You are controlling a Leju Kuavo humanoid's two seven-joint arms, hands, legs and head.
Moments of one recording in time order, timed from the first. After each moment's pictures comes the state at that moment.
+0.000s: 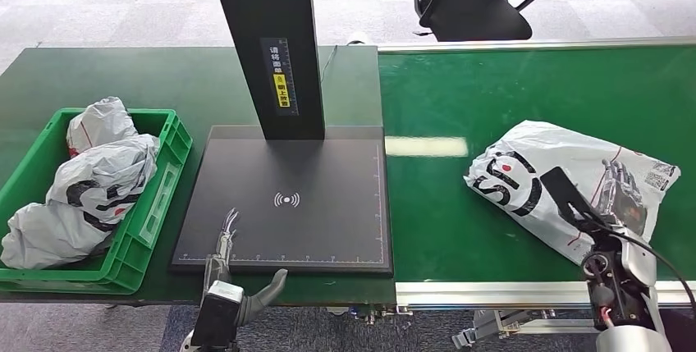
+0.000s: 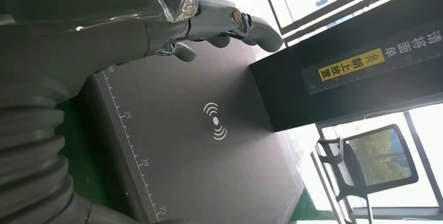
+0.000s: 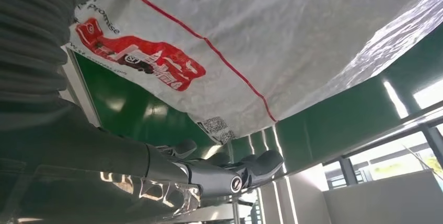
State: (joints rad) left arm 0.14 -0.23 -0.11 -1.34 -0.50 0.21 -0.44; right arm -0.44 -0.28 -0.21 -0.70 0.96 -0.17 -0.07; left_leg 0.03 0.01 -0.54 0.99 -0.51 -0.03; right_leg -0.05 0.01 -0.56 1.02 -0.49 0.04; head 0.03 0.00
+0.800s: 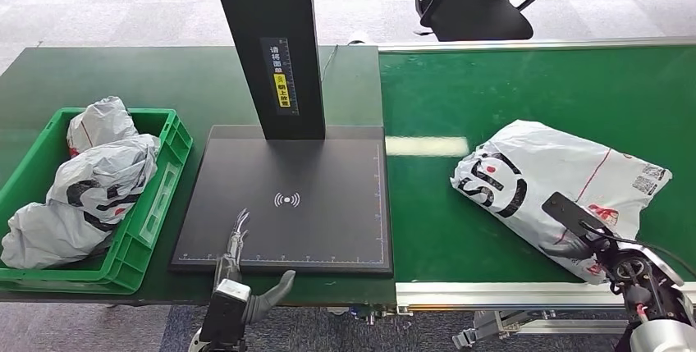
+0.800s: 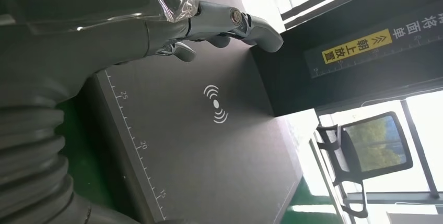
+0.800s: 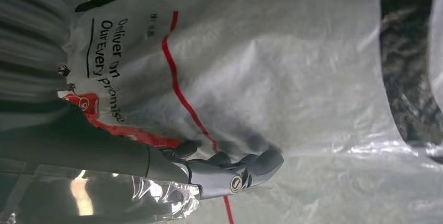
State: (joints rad) left arm 0.09 -0.22 -0.13 -1.25 -0.45 0.21 -0.48; right arm -0.49 -0.40 -0.20 -0.46 0.84 0.41 -0.34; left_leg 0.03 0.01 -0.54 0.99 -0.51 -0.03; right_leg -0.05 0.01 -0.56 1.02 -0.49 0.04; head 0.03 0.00
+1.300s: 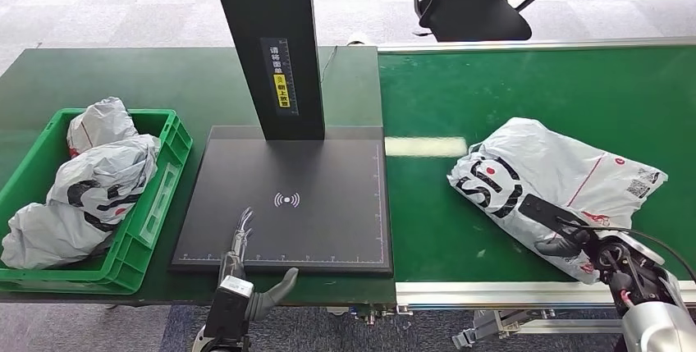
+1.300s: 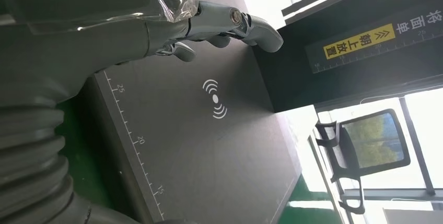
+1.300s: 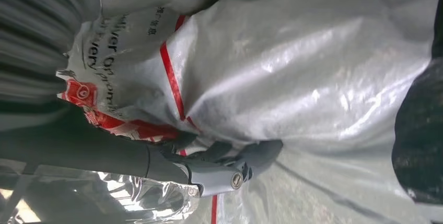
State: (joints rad) left arm 0.06 -0.22 -0.13 -1.19 -0.43 0.22 -0.50; right arm -0.58 -0.40 -0.02 -0.40 0.92 0.44 -0.19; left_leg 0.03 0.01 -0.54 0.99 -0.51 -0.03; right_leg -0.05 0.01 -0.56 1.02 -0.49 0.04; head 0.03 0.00
